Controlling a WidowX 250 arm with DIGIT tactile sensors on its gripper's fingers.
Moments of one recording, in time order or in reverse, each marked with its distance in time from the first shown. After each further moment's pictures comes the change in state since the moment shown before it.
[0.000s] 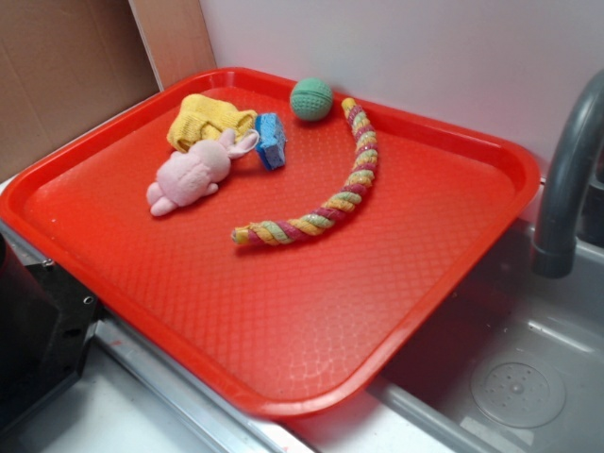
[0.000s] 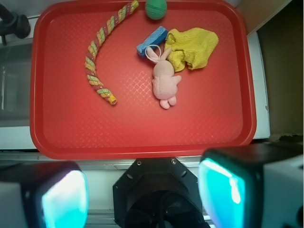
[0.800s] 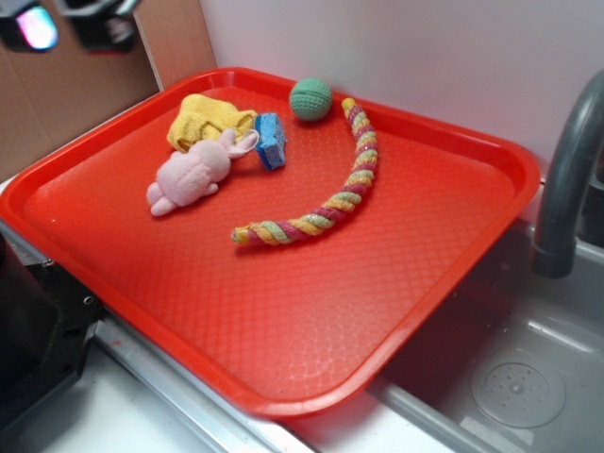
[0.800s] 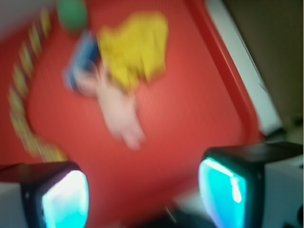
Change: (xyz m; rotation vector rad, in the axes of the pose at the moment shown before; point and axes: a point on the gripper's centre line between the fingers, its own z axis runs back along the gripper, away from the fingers) arm 0.063 0.071 -0.086 -0.009 -0.104 0.488
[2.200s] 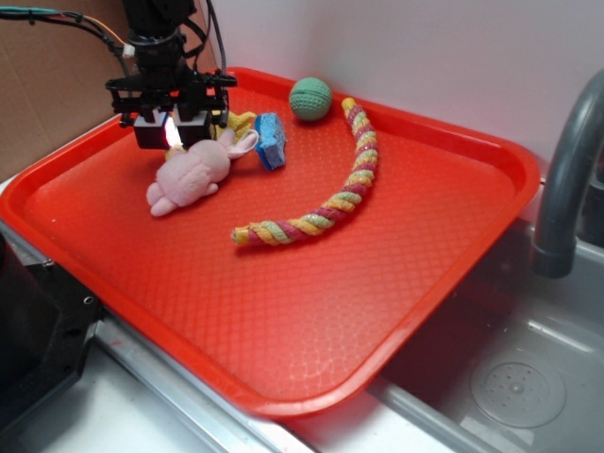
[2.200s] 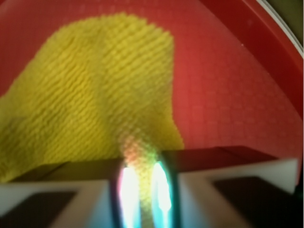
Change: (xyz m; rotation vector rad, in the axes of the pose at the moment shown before) arm 0.038 0.015 -0.132 0.241 0.093 0.212
